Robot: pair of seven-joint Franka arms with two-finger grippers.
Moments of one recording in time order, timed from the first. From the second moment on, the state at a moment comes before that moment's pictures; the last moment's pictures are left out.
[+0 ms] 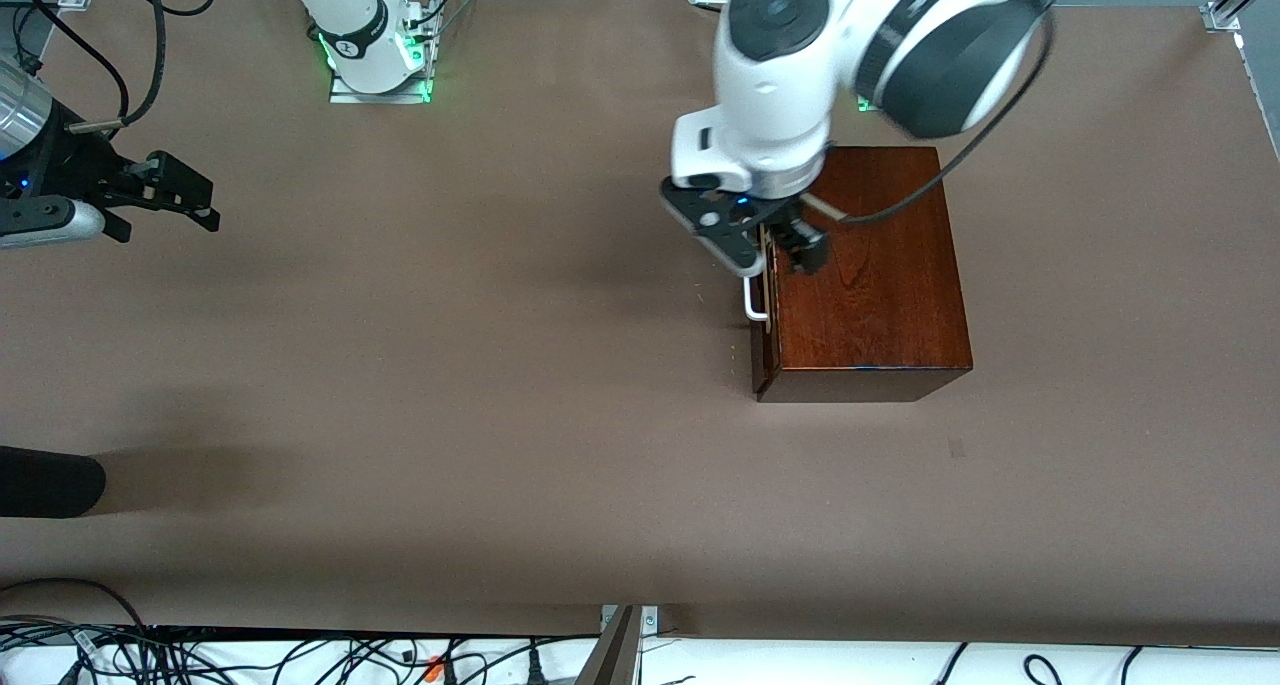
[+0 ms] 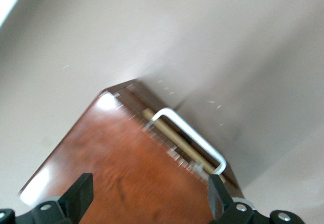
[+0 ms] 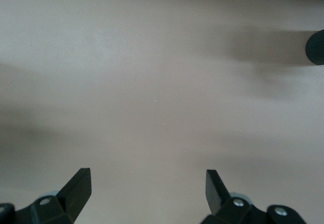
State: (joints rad) left arm -0.17 0.43 -0.59 -1.23 0.34 1.50 0.03; right arm 0.13 0.04 -0.06 -1.55 0.04 1.64 -0.05
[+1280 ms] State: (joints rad) left arm -0.07 0.08 -0.06 -1.48 0.02 1.49 0.01; right arm 0.13 0.04 -0.06 -1.55 0.04 1.64 -0.05
